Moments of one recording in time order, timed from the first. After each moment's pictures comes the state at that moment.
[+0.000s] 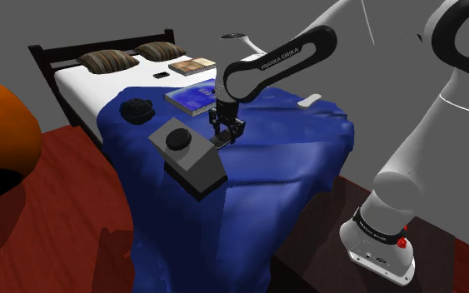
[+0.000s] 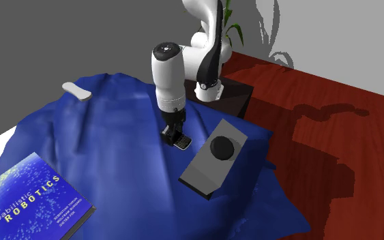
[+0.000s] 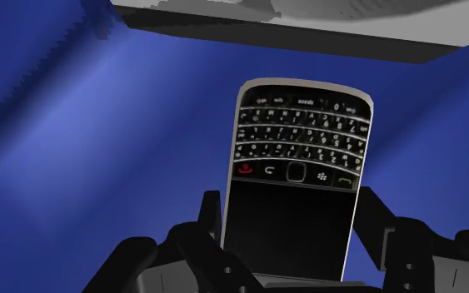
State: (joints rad) arm -0.29 0.01 0.52 -2.16 0.02 2.23 1.69
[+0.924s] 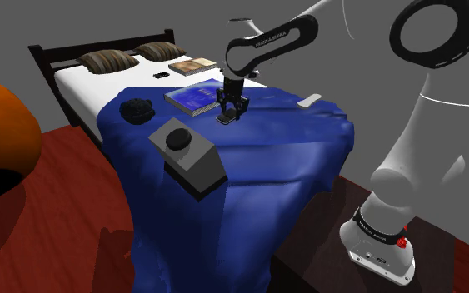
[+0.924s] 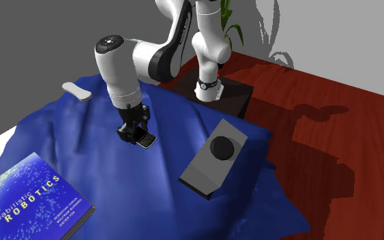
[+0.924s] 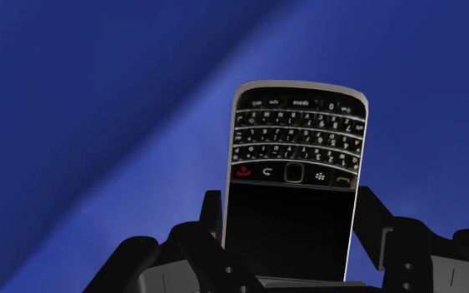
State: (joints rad) arm -0.39 0.18 0.43 -1.91 -0.05 2.13 1.52
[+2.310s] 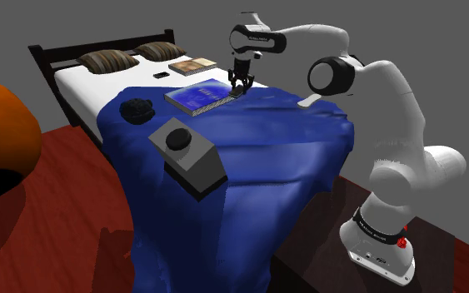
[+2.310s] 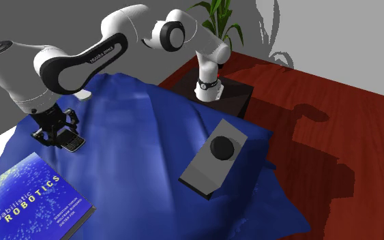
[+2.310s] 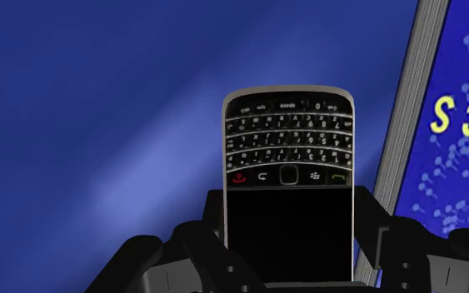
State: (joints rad) arm -0.42 0.88 0.29 -0.83 -0.18 1.73 1.25
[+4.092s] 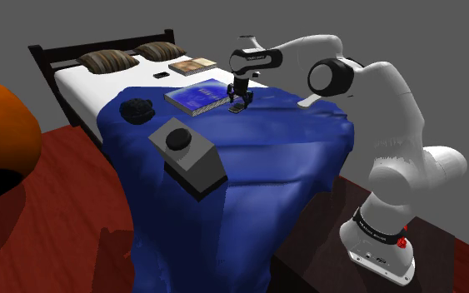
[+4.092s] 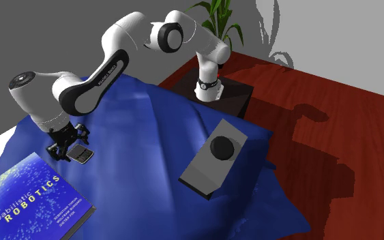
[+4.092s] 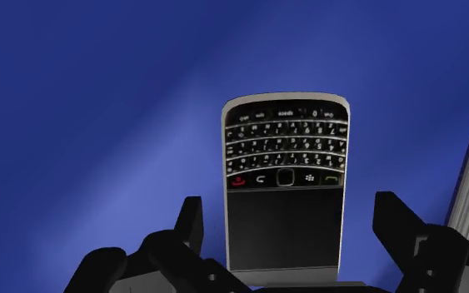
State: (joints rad) arm -0.44 0.90 0.28 -1.01 -0.18 1.93 1.26
